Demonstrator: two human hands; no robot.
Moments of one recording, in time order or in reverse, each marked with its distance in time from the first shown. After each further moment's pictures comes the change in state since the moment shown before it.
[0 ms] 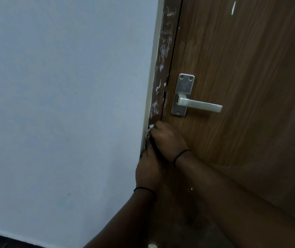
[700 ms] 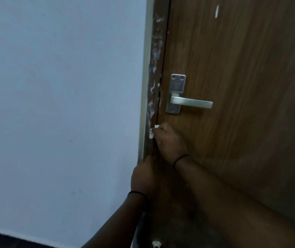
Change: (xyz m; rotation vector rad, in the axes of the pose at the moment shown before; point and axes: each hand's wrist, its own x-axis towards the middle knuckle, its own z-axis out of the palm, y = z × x) left_hand -0.026 -0.015 -0.012 0.071 -0.122 0.026; right_hand -0.022 0.005 0.021 0.200 0.034 0.297
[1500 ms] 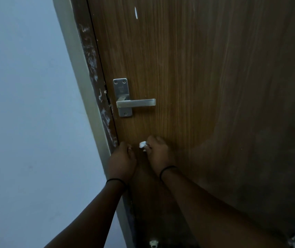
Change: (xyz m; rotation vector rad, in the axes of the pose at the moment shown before) left_hand 0.043 0.050 0.008 0.130 0.060 0.072; right_hand -0.066 0.057 -0.020 0.248 0.150 0.317
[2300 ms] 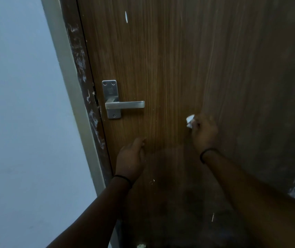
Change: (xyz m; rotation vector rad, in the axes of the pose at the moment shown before) left_hand -0.005 0.045 0.023 -0.202 -0.010 0.404; right_hand 0.021 0.069 -0.151 -0.129 0.472 0.082
